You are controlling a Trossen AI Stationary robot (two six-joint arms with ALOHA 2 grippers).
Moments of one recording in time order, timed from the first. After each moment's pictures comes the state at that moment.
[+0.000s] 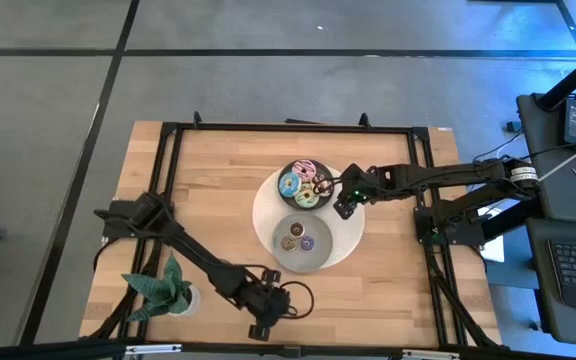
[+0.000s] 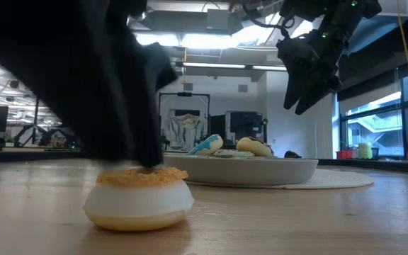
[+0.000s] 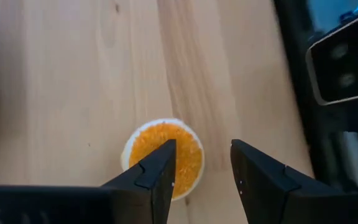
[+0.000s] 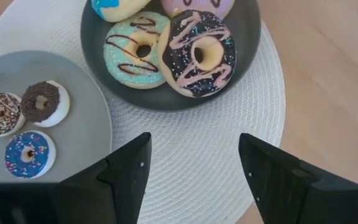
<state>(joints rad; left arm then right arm) -0.58 2.03 1.38 -0.33 -0.13 -0.45 -0.05 1.32 0.91 -0.67 0.27 0.65</state>
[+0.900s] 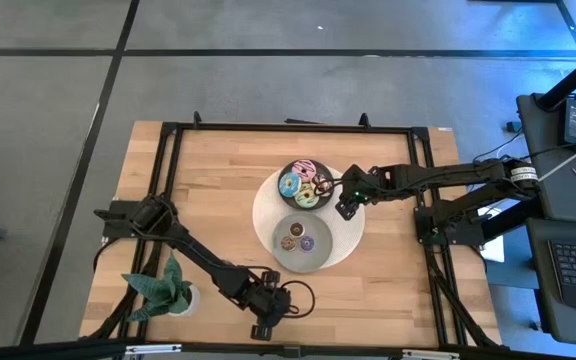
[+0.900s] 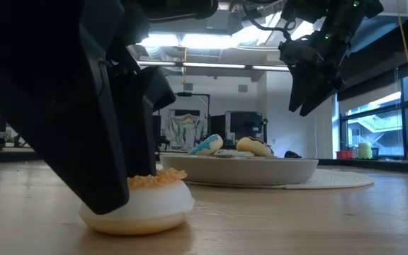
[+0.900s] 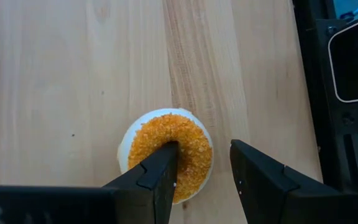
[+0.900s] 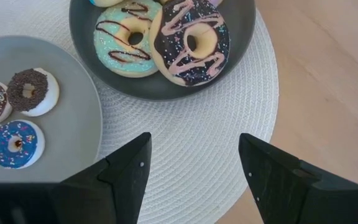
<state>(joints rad) -0.58 2.08 1.38 -0.32 -0.09 -0.51 -0.05 1.32 0.91 -0.71 0.27 0.65</state>
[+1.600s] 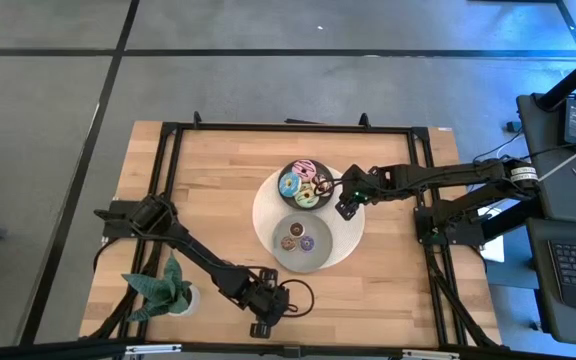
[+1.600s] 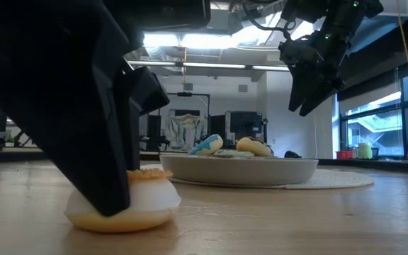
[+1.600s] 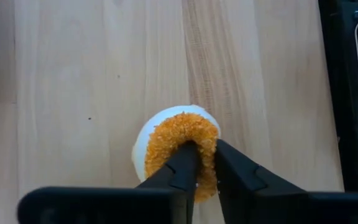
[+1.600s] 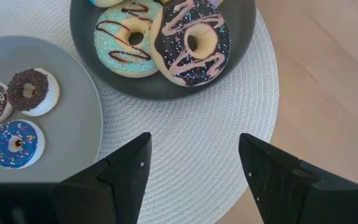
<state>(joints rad) -0.58 2.07 1.38 -0.37 -0.11 -0.52 -0.05 1.32 0.91 -0.71 0.27 0.65</state>
